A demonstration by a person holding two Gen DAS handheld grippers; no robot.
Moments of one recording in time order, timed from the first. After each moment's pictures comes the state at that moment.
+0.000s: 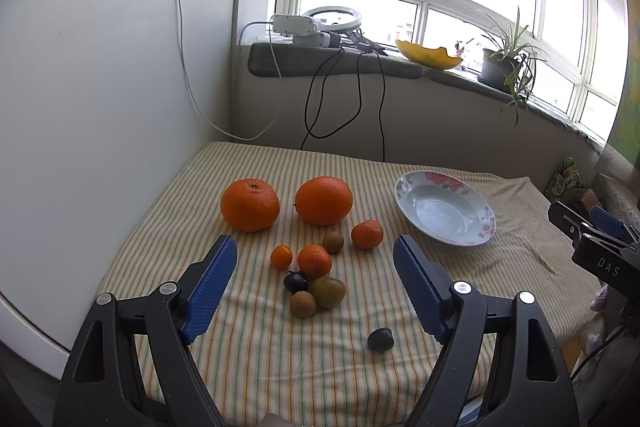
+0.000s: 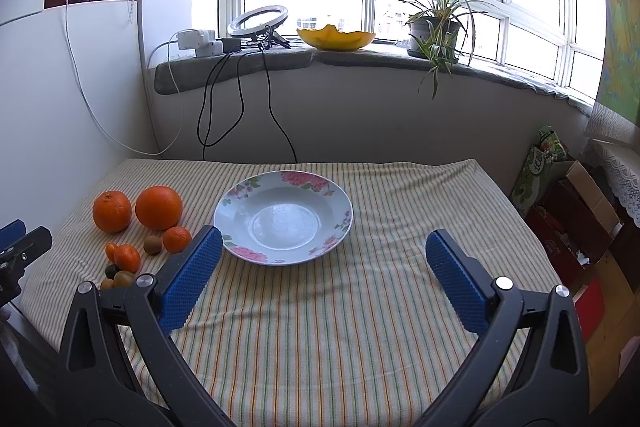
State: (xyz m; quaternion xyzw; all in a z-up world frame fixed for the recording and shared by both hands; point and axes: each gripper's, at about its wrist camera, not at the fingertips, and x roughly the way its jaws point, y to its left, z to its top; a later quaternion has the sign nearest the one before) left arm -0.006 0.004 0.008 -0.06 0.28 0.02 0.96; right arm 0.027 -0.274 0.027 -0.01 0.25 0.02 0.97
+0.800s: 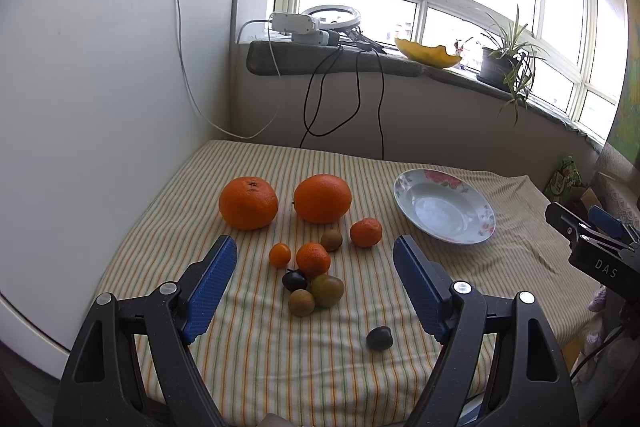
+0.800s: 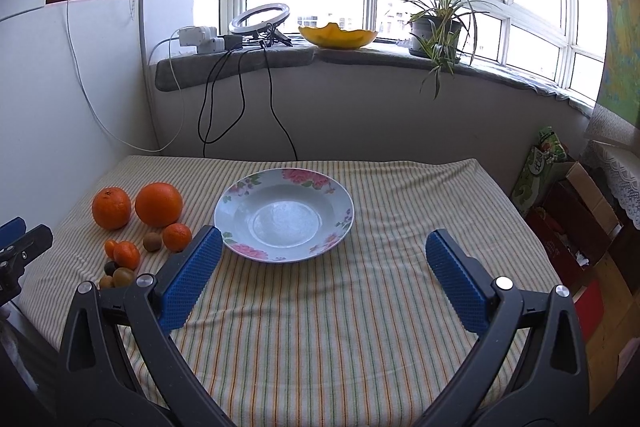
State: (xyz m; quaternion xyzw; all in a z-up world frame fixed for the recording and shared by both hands) left arm -0.005 0.003 0.006 -0.06 0.28 0.02 0.96; right arm 0.027 -0.273 0.025 -0.02 0.25 0.02 0.97
